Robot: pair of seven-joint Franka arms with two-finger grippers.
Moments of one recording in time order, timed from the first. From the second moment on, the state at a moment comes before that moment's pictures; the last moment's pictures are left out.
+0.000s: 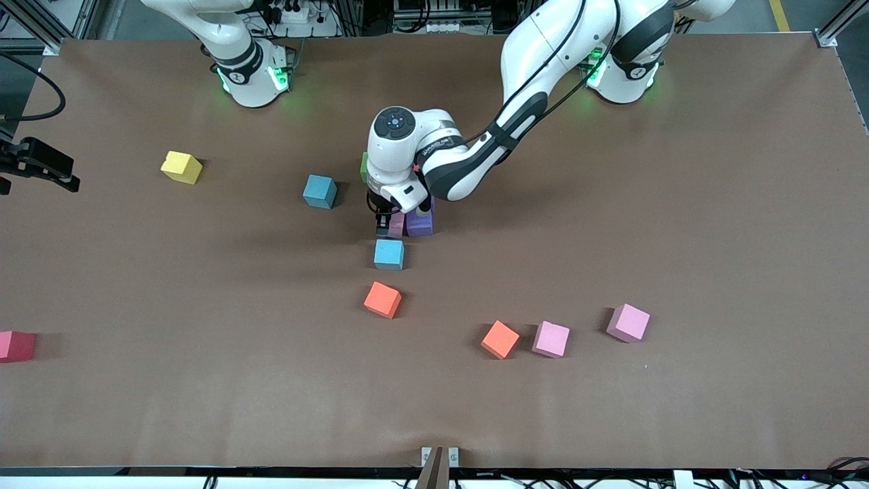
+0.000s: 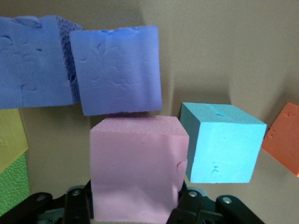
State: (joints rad) left arm -0.68 0.91 -0.41 -1.34 0.40 2.40 -2.73; right arm -0.01 0.12 -0.02 -1.32 -0.04 1.43 -0.09
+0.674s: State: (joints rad) left arm -0.68 0.93 -0.41 -1.34 0.37 2.39 -2.73; right arm -0.01 0.12 -0.02 -1.32 -0.04 1.43 -0.09
